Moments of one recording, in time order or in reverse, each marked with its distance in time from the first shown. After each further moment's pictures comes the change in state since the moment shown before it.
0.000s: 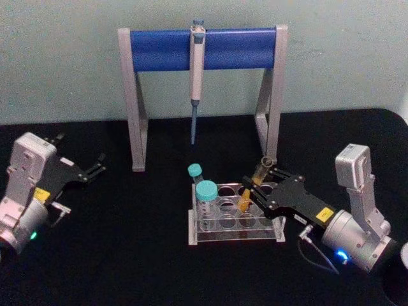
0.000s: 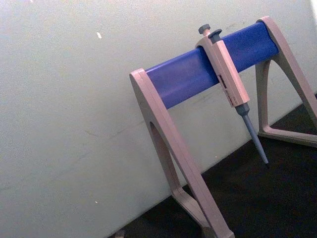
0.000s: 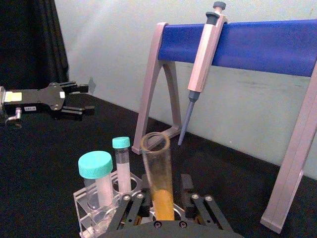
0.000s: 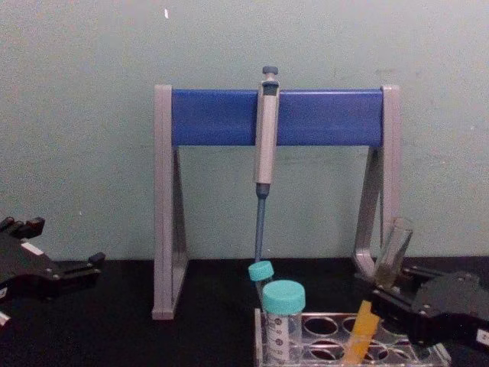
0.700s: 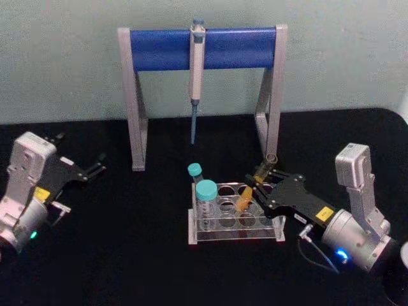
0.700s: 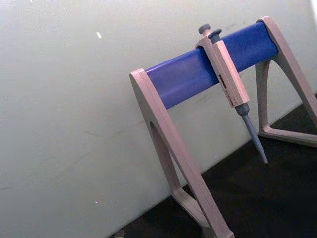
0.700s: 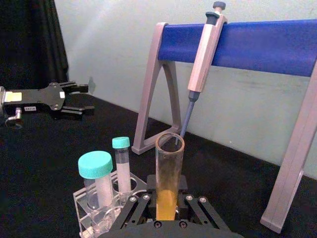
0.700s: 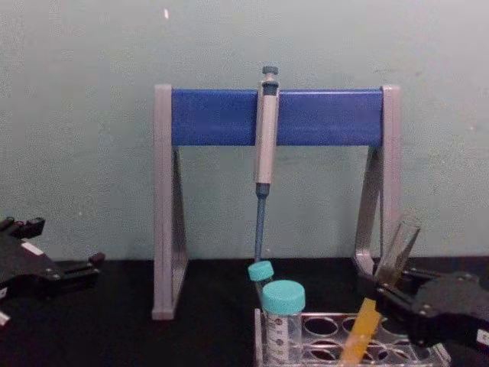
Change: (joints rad) left arm 0.000 0.000 0.000 0.000 0.000 0.000 0.000; right arm 0.000 0.000 0.000 0.000 0.000 0.000 0.000
